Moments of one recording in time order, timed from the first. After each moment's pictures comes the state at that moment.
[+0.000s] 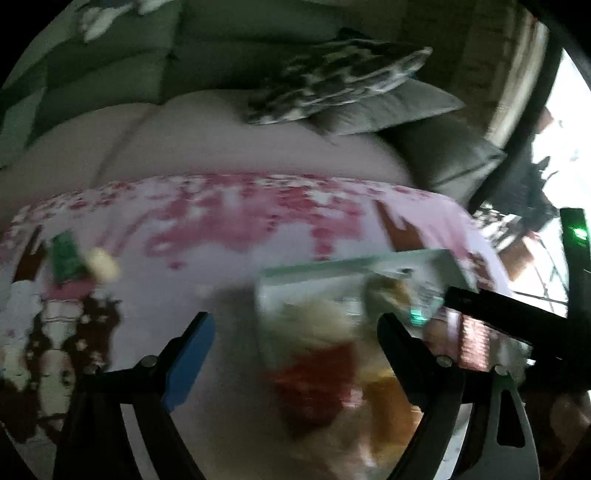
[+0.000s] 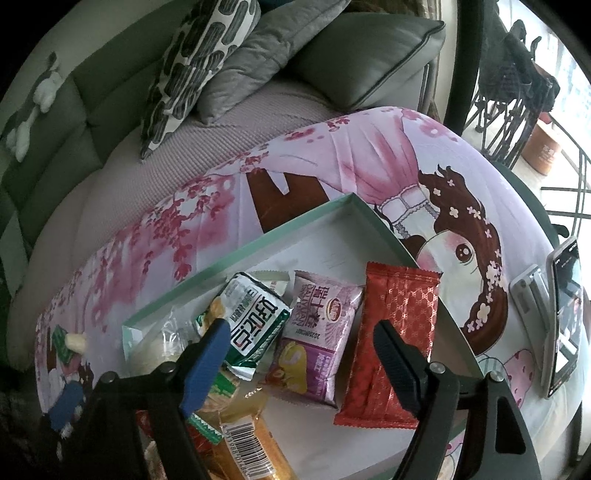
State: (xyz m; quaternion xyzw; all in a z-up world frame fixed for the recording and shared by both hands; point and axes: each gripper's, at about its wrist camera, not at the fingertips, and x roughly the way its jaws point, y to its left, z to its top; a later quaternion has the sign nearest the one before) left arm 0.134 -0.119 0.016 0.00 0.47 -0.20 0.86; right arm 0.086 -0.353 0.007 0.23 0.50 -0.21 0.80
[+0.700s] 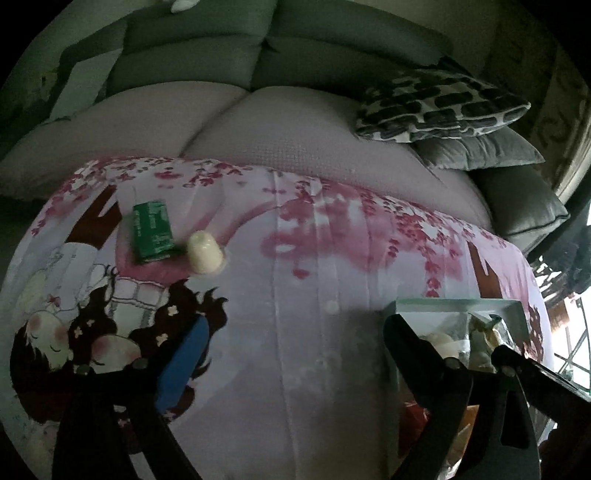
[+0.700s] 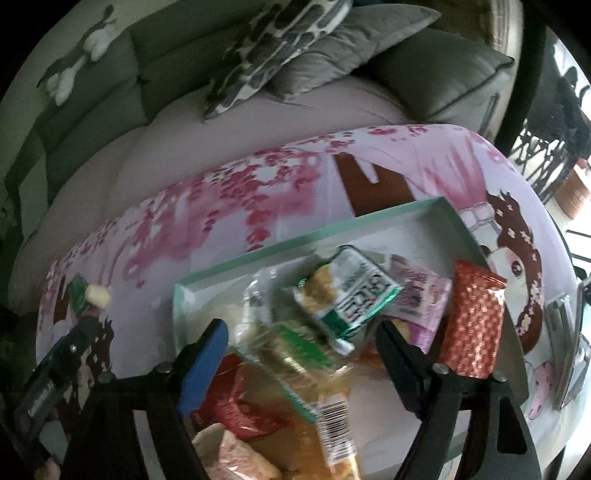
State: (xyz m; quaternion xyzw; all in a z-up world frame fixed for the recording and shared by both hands) left arm 0.166 -0.033 0.004 -0.05 0.47 -0.08 0.88; right arm 0.112 -0.277 0.013 0.17 0.52 -0.13 0.83
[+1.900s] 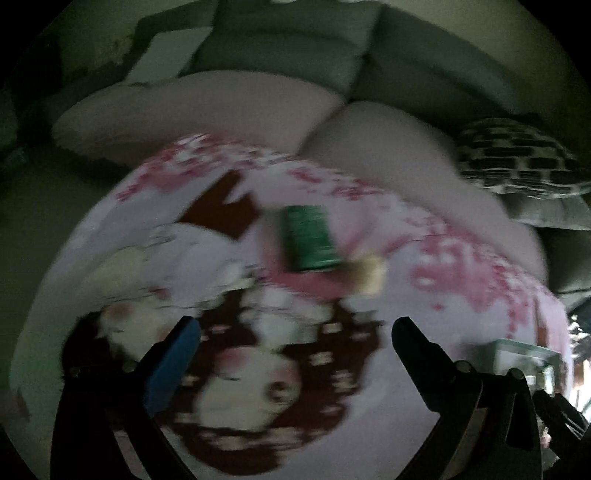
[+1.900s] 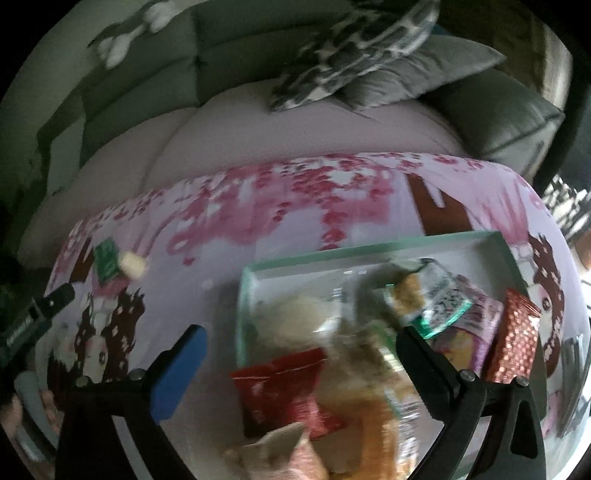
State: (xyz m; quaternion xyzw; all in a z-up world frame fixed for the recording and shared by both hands) left arm 0.176 0.107 0.001 -0.09 0.48 0.06 0.87; right arm 0.125 -0.203 0.016 0.10 0.51 -0.06 0.85
